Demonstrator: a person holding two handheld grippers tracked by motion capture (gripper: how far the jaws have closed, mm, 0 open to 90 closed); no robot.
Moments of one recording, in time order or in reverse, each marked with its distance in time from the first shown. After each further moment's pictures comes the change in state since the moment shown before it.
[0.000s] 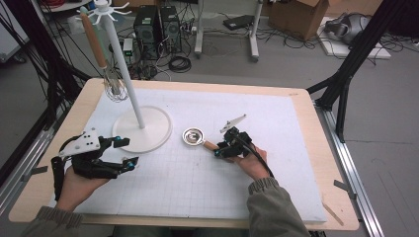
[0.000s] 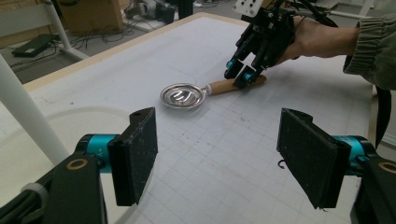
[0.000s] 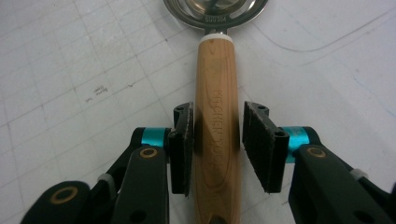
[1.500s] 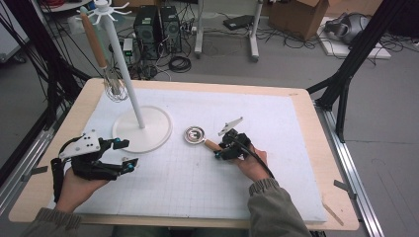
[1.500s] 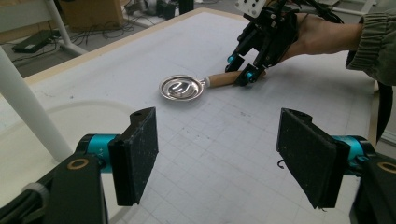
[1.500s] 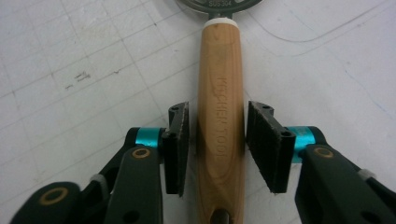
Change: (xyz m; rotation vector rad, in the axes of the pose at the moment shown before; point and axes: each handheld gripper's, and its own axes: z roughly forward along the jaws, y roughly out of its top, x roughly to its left) left arm -0.001 -0.004 0.000 0.013 0.002 -0.005; right arm 0.006 -0.001 0.002 0.039 -0.072 -0.040
